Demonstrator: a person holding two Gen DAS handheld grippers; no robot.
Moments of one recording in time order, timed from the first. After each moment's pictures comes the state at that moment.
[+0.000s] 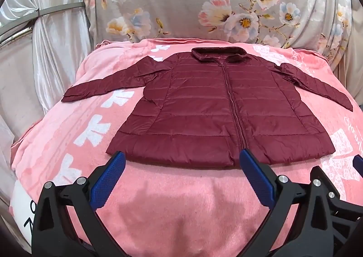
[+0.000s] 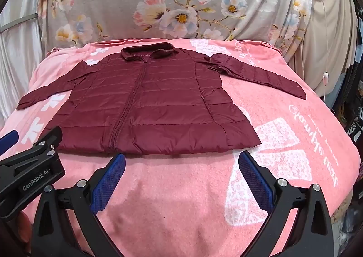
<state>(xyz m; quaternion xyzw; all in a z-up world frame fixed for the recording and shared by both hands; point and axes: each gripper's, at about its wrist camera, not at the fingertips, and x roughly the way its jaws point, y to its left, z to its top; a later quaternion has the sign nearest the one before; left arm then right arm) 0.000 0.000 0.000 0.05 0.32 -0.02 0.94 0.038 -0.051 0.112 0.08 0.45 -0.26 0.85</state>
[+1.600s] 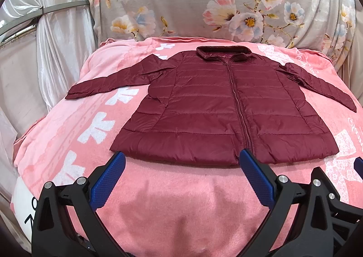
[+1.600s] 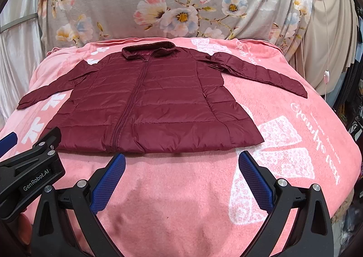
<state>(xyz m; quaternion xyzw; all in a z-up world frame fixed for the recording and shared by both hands) 0.002 0.014 -0.010 0.06 0.33 -0.01 0.94 0.038 -0.045 0.103 0.08 0.45 -0.25 0.85</state>
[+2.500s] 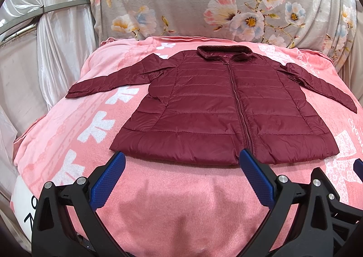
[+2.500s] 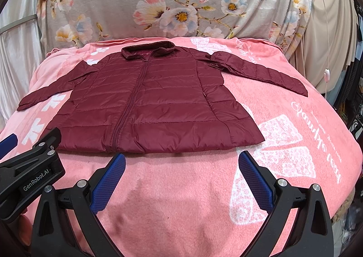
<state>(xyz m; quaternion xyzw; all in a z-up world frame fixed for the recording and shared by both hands) 0.003 0.016 -0.010 0.06 0.33 -0.01 0.94 0.037 -0.049 0.102 0.08 0.44 -0.25 0.86</state>
